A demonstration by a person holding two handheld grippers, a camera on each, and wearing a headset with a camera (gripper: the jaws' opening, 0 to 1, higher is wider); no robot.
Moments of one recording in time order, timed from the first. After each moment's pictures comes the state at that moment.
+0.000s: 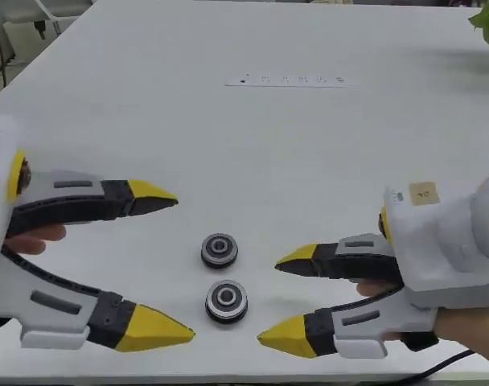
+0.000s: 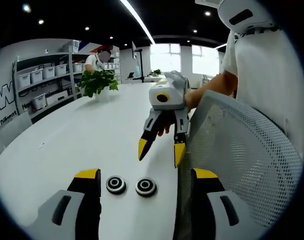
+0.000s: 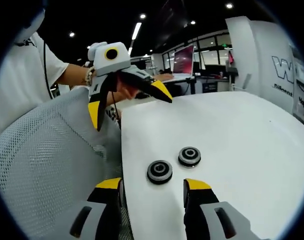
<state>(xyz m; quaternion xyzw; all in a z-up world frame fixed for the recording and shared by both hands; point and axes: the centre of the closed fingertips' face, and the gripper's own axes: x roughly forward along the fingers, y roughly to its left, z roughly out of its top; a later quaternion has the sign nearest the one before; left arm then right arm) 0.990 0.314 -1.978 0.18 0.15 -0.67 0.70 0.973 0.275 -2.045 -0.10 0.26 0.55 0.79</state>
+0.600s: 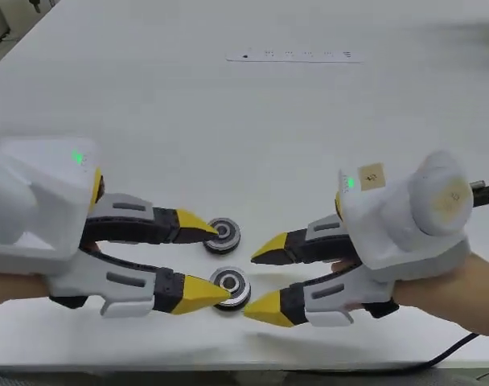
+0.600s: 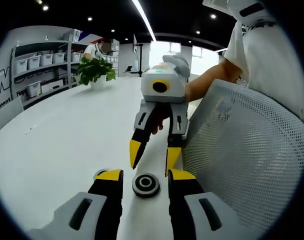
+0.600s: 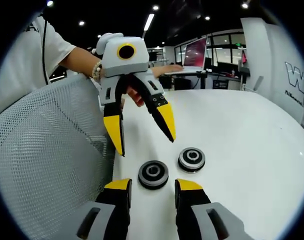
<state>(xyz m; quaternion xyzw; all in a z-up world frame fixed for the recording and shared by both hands) 1.000 0.295 -2.029 0.16 0.19 -0.68 0.69 0.992 0.288 -2.066 -0.14 0.27 0.57 0.76</state>
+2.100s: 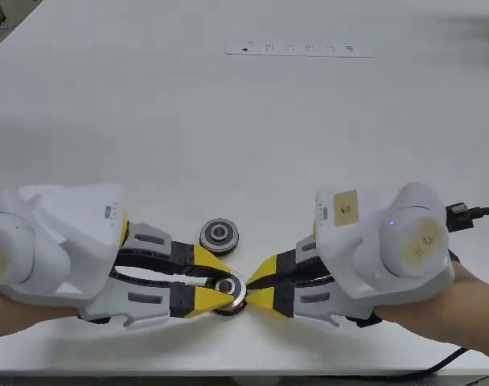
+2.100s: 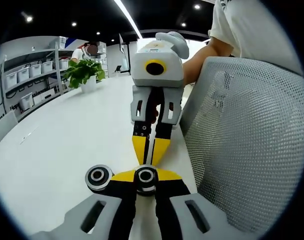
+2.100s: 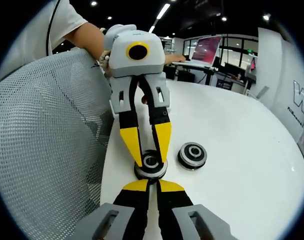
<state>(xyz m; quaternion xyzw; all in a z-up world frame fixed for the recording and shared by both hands) 0.997 0.286 -2.062 0.21 0.15 -0.70 0.67 0.992 0.287 -2.082 -0.23 0.27 0.56 0.75</state>
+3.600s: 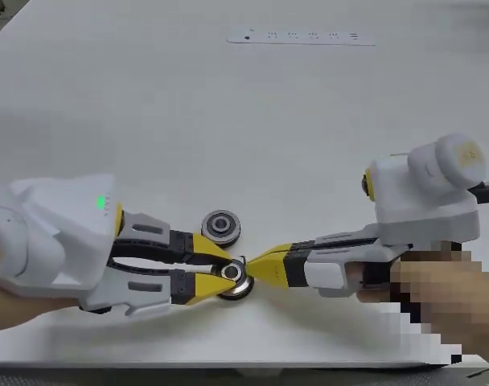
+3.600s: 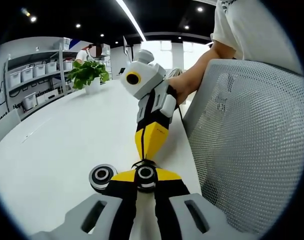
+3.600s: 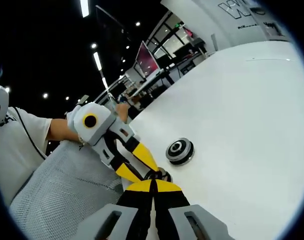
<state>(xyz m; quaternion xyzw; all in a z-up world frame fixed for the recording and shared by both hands) 1.005 0.287 -2.061 0.19 0.15 -0.69 0.68 1.001 0.286 -2.059 0.17 0.35 0.50 0.77</state>
